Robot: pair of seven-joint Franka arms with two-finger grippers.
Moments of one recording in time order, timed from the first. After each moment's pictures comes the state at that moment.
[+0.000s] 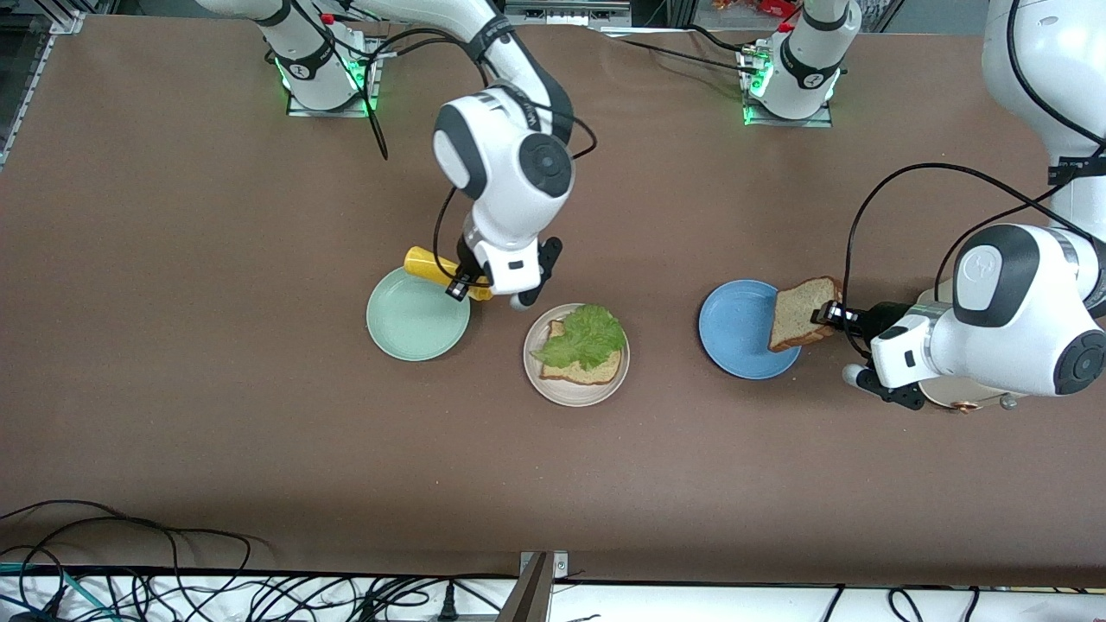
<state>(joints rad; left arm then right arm) 0.09 0.60 -0.13 -1.37 -0.25 1.54 0.32 1.14 0.73 -0.53 -1.28 -0.11 1.70 -0.42</state>
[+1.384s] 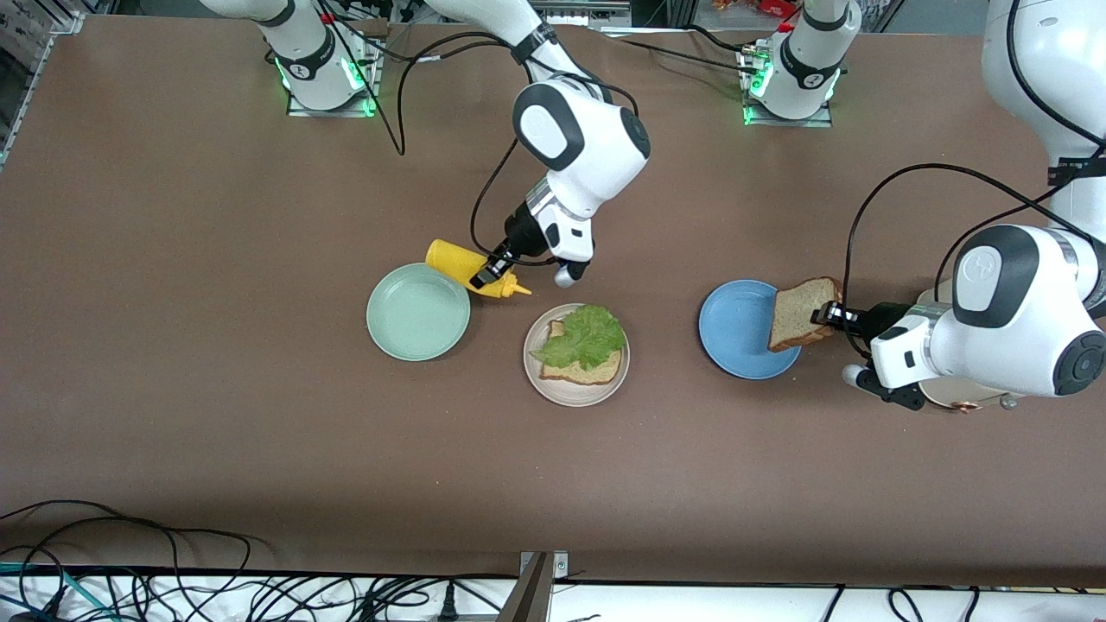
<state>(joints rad) 0.09 0.60 -0.13 -1.37 -0.25 1.54 0.32 1.27 0.81 -0.62 -1.24 -0.24 1.69 -0.18</state>
